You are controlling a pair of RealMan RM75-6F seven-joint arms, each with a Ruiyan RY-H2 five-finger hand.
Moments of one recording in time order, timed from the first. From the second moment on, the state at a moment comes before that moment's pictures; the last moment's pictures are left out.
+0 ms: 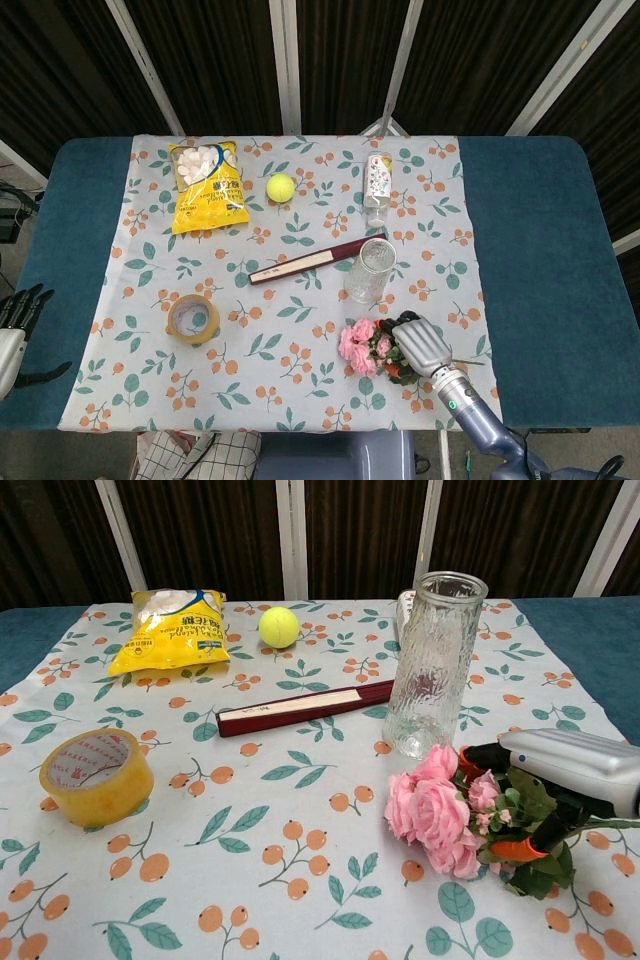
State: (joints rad) left arm -0.07 -1.05 0.00 -1.64 1.48 1.41 0.01; right arm 0.44 -1.50 0.08 -1.62 -1.37 0.95 -0.25
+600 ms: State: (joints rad) left arm -0.07 -1.05 0.00 -1.65 1.47 1.41 0.00; right arm 0.42 -1.36 0.11 -1.75 -1.48 1.13 -0.11
